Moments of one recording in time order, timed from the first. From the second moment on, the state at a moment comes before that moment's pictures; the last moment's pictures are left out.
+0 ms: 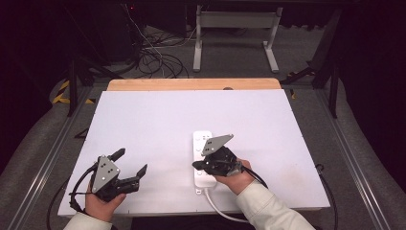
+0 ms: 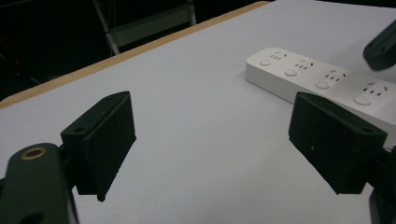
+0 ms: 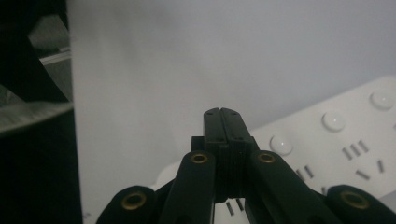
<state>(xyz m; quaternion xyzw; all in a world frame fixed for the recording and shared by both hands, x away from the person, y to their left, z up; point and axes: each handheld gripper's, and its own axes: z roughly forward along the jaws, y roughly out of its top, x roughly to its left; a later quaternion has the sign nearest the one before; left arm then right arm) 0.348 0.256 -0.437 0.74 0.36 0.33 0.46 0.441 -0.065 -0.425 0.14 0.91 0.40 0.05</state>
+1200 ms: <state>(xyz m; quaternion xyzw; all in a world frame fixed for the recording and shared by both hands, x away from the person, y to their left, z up) 0.347 0.255 -0.437 0.74 0.36 0.34 0.46 0.437 -0.084 -0.391 0.13 0.87 0.46 0.09</state>
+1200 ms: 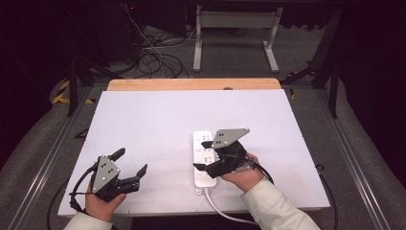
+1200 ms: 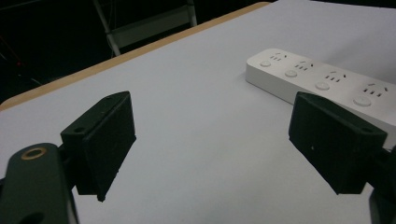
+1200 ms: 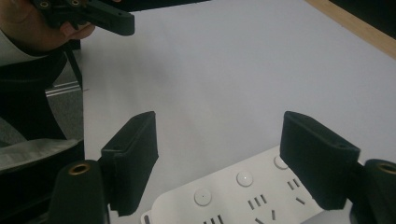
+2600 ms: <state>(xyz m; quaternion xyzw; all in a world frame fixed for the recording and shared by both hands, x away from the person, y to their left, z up) 0.347 0.258 -0.436 0.73 0.37 0.34 0.46 0.438 -0.201 -0.383 0.24 0.80 0.53 0.13</state>
